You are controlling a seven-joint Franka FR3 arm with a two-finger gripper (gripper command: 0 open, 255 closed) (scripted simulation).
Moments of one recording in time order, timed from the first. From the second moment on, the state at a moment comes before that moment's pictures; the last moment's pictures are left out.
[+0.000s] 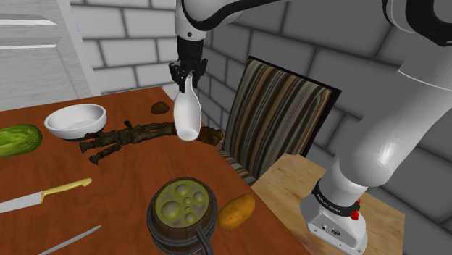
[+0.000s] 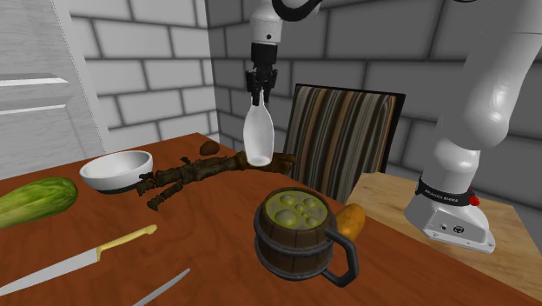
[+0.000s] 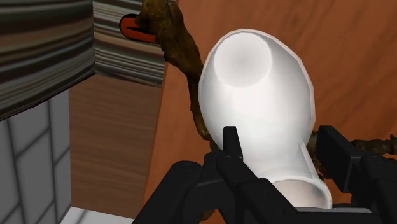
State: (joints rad) arm 0.03 -0.07 0.29 -1.96 -0.02 2.00 0.29
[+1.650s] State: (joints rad) arm 0.04 -0.05 0.30 -1.60 -0.03 1.66 0.29
